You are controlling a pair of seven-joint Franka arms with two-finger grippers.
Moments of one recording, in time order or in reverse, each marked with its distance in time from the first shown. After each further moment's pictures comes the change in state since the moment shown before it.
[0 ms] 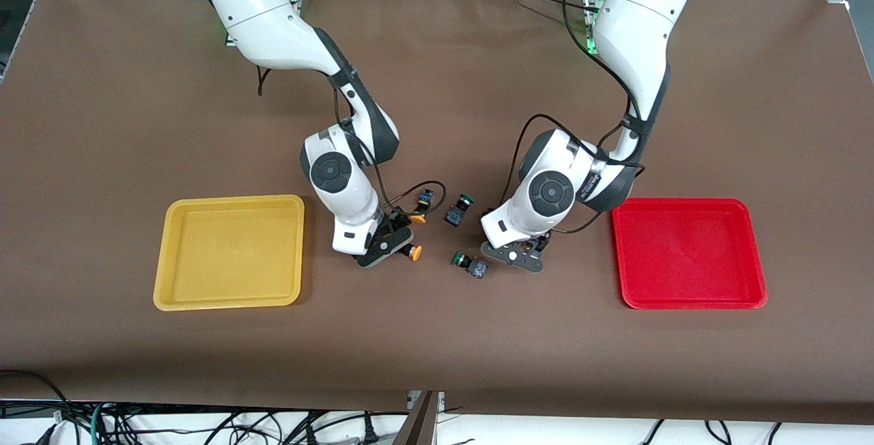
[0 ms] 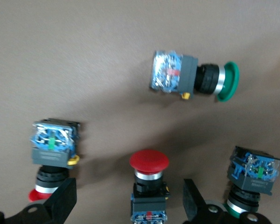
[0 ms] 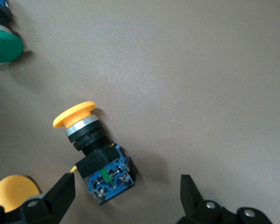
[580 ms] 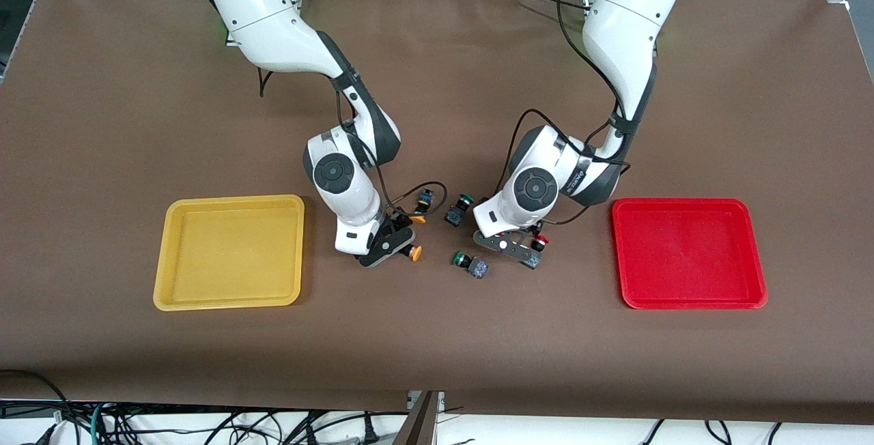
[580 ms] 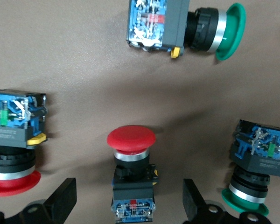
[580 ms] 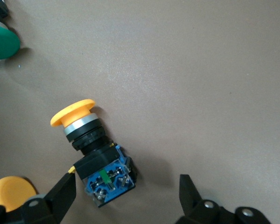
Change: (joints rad) left arm -0.027 0.001 0.000 -0.053 0.000 0.000 0.000; right arm 0.001 0.005 0.000 0.001 0.000 0.002 0.001
